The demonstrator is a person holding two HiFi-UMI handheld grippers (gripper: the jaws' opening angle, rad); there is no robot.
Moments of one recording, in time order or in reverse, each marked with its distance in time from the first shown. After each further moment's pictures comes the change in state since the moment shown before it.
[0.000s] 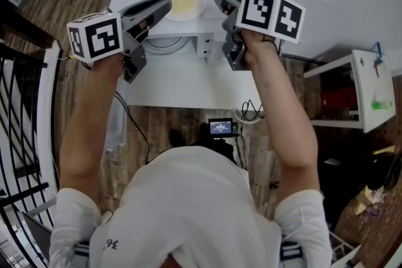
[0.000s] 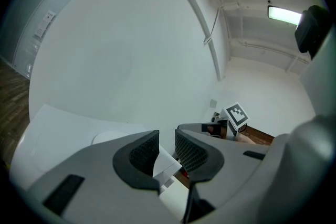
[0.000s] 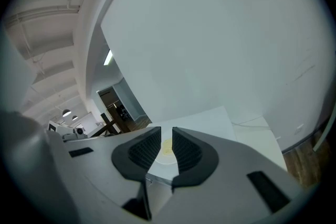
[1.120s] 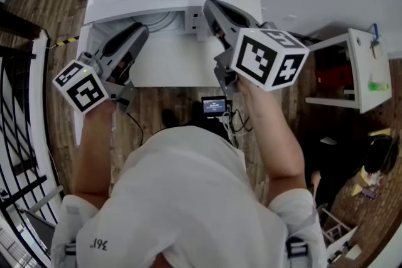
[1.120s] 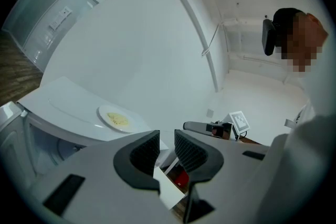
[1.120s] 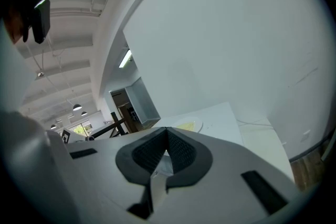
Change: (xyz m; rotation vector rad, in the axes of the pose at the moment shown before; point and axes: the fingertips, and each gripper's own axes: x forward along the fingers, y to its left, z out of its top) left arm -0.058 -0.028 -0.091 -0.093 -0.133 -0.017; right arm -0.061 0.026 -0.074 -0.086 -0.081 0.100
